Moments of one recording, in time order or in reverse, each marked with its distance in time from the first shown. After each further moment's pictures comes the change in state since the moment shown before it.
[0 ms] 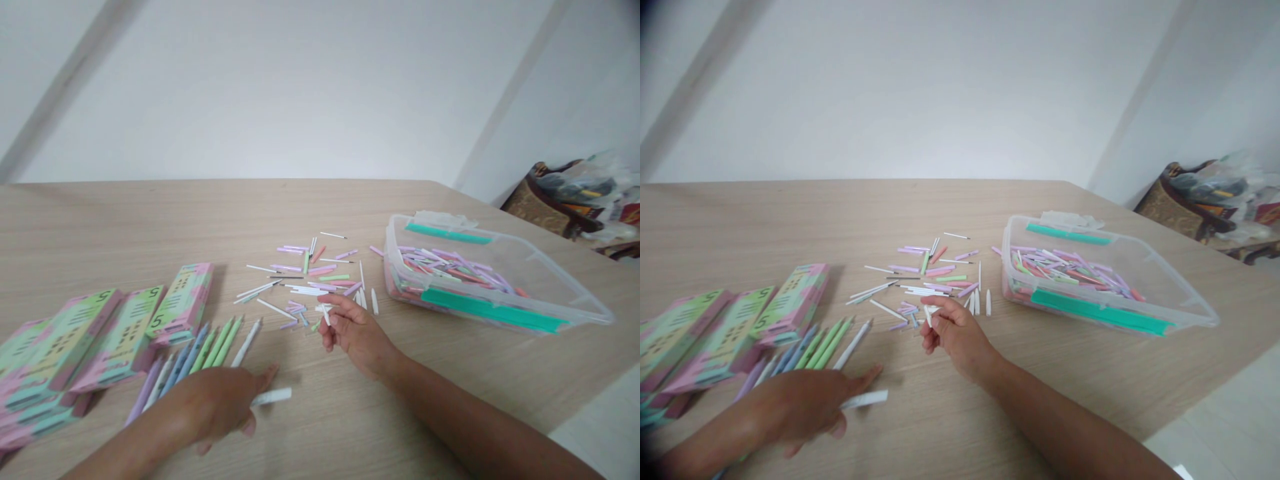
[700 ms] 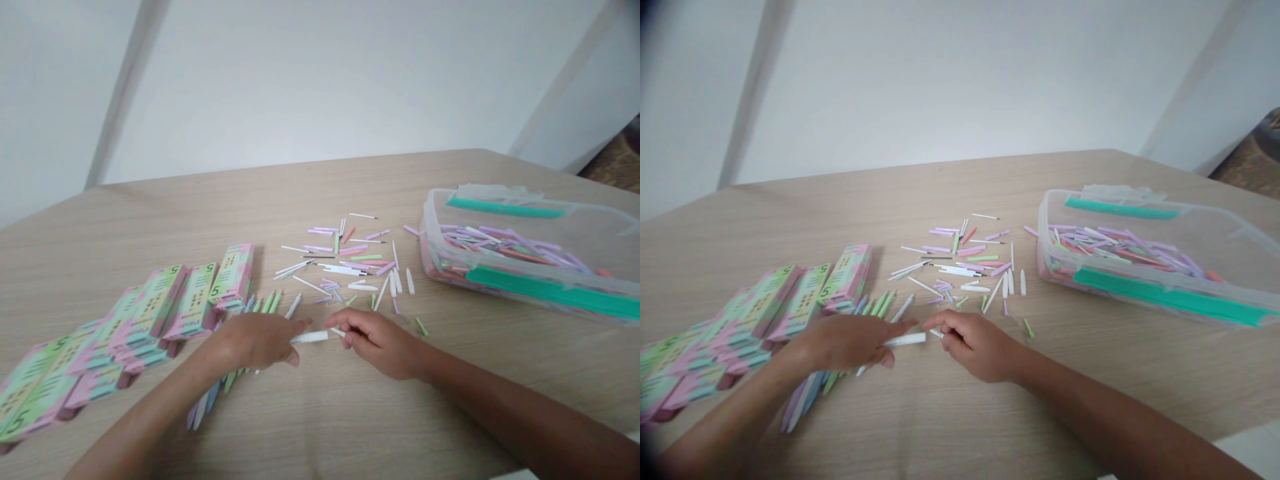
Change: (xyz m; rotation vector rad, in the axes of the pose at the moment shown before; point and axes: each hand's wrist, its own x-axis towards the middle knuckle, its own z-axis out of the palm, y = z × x) left_hand -0.031 -0.005 -0.028 0.041 0.074 0.020; right_hand -0.023 -0.001 0.018 -0.884 -0.407 -0.155
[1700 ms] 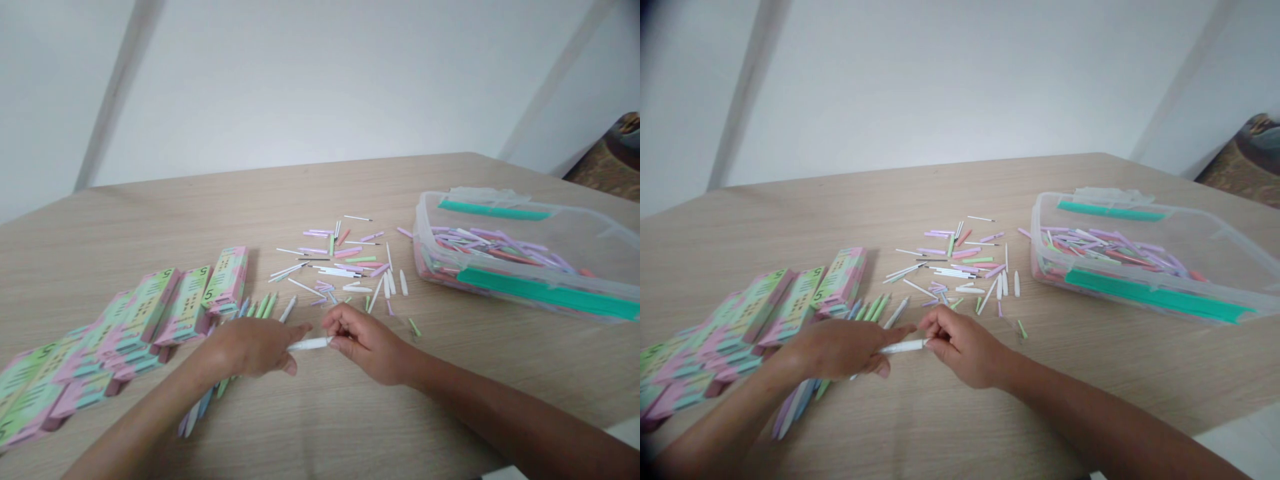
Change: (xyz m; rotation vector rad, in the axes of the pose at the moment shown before) left_hand -0.004 0.006 -0.004 0.033 -0.017 0.039; right_hand 0.002 -0.008 0.010 0.193 0.072 -0.028
